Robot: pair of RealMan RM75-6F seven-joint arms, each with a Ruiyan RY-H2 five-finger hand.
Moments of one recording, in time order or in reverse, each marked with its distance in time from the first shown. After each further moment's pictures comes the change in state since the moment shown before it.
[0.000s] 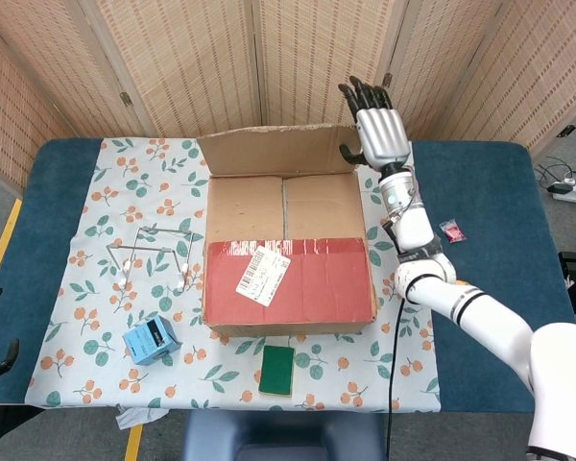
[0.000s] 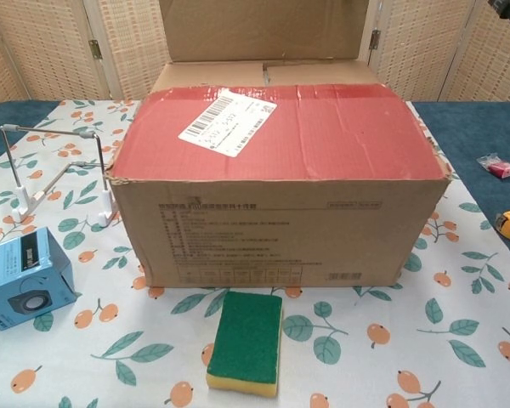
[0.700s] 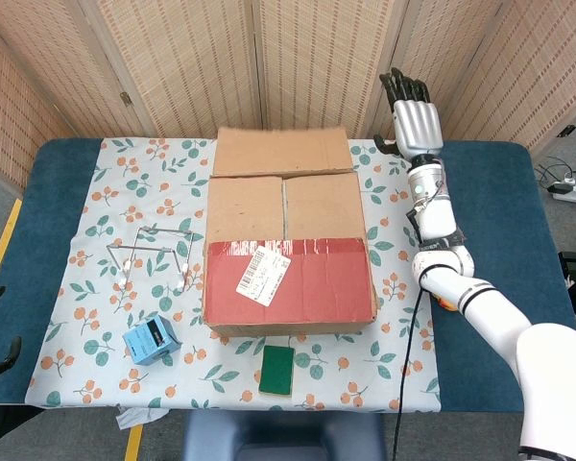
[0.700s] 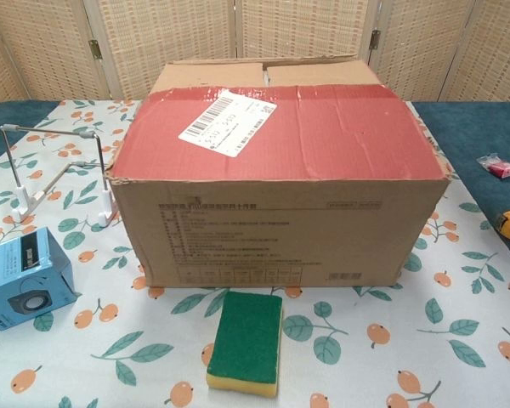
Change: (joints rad) left arm -0.009 -0.012 -0.008 0.002 -0.013 -0.017 0.047; right arm -0.017 -0.024 -0.055 0.184 -0.033 -0.022 0.135
